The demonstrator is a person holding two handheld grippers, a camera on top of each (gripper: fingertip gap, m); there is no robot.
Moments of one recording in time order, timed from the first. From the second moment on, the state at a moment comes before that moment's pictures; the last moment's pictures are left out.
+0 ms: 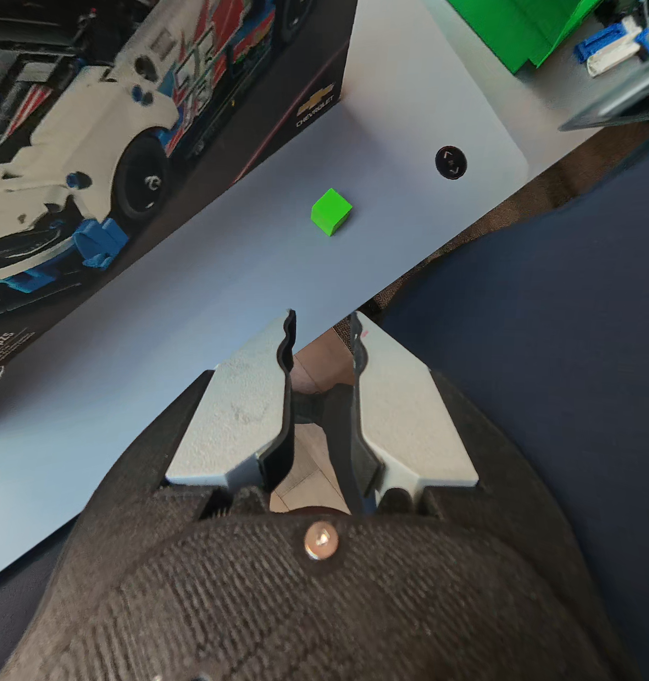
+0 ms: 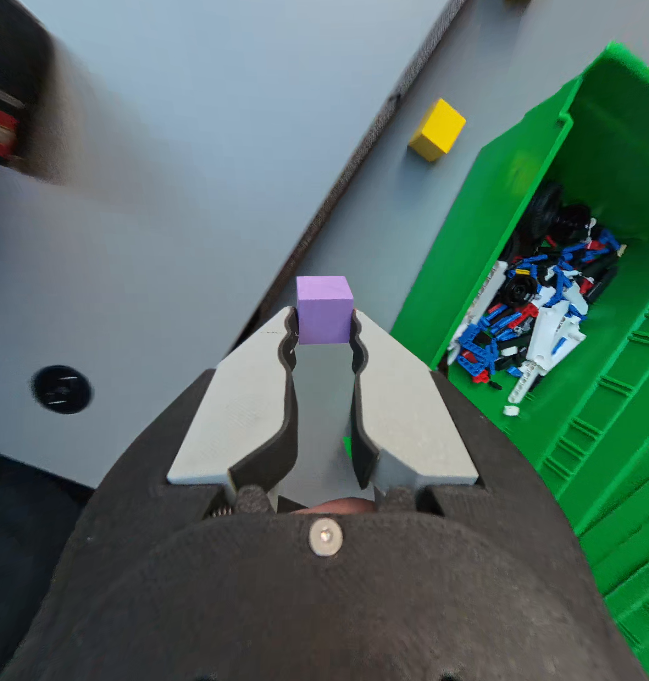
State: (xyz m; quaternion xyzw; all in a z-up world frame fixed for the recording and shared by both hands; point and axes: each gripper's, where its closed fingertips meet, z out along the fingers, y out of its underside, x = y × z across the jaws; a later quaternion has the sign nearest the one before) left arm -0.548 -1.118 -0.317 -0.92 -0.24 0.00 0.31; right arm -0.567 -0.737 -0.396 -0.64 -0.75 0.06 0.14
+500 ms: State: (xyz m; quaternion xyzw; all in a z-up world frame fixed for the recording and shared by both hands) left arm -0.563 -1.170 -0.328 -0.91 -0.24 -0.02 0.35; right arm -0.589 -0.888 -0.412 -0.65 -0.74 0.14 0.08
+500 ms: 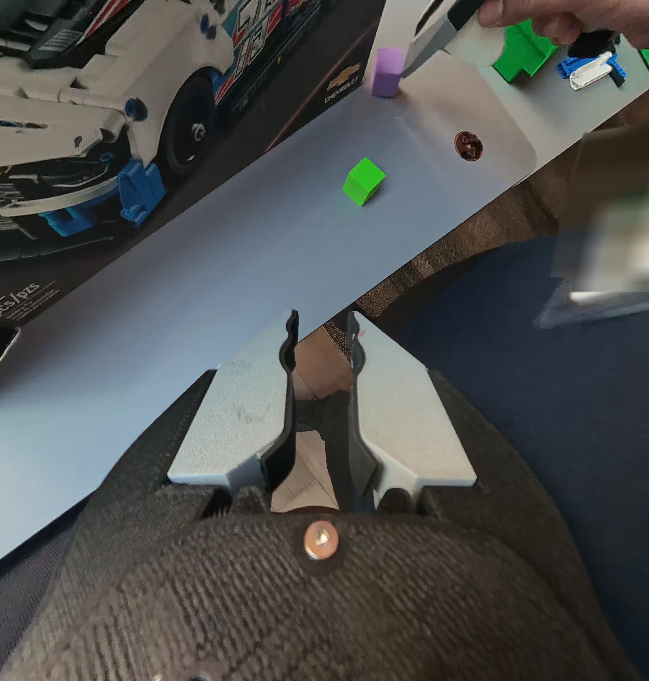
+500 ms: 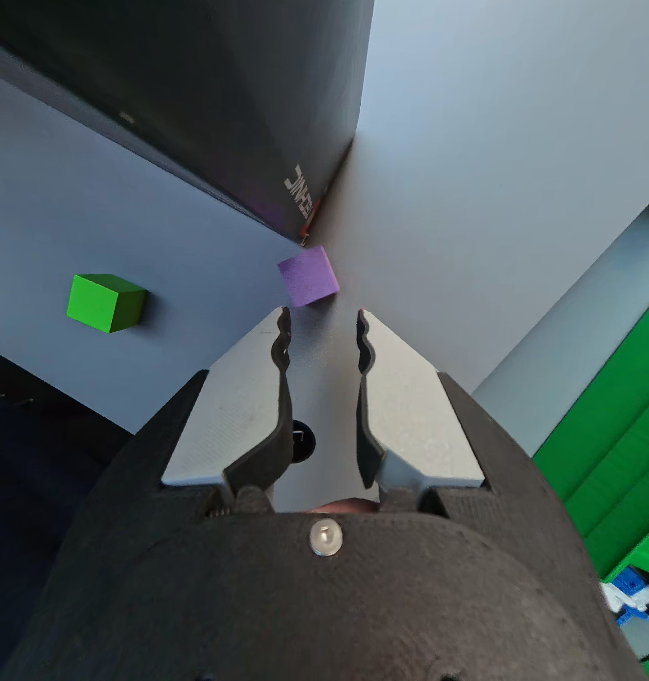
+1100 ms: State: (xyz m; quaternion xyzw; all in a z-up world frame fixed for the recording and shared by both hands) left arm -0.573 -1.150 -0.341 -0.93 -0.24 0.01 0.27; right arm -0.571 -0.875 -0.399 -0.67 -0.66 0.32 0.08
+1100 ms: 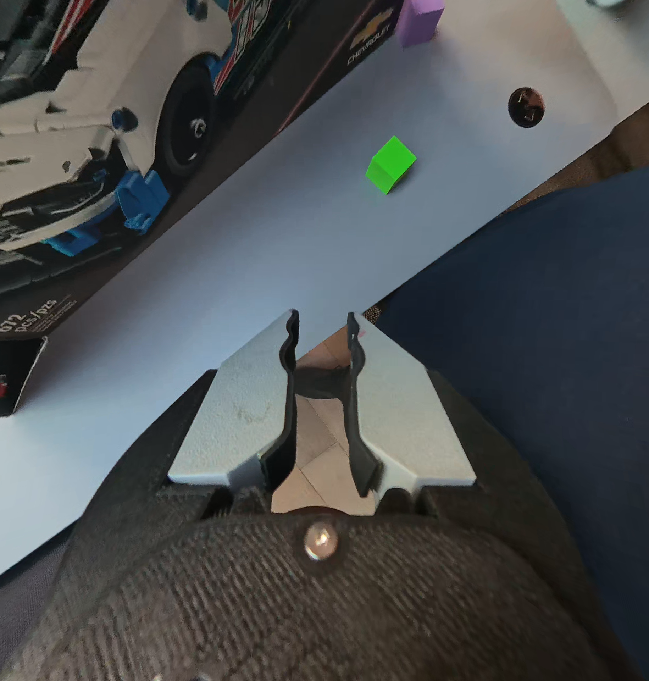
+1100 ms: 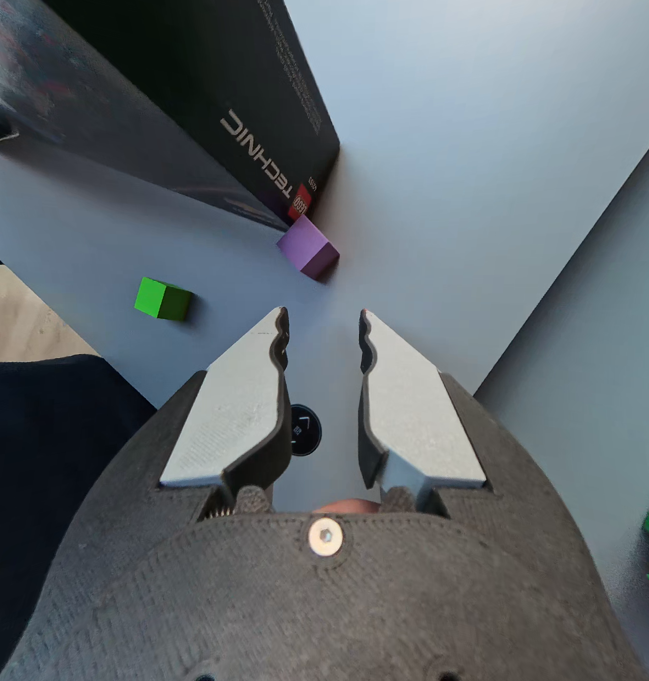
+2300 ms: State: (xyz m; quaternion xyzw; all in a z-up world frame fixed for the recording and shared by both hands) left arm -0.582 -1.132 -0.344 -0.93 -0.22 -0.03 0.29; right arm -0.543 -0.870 -0.390 -0.67 -0.66 0.30 0.12
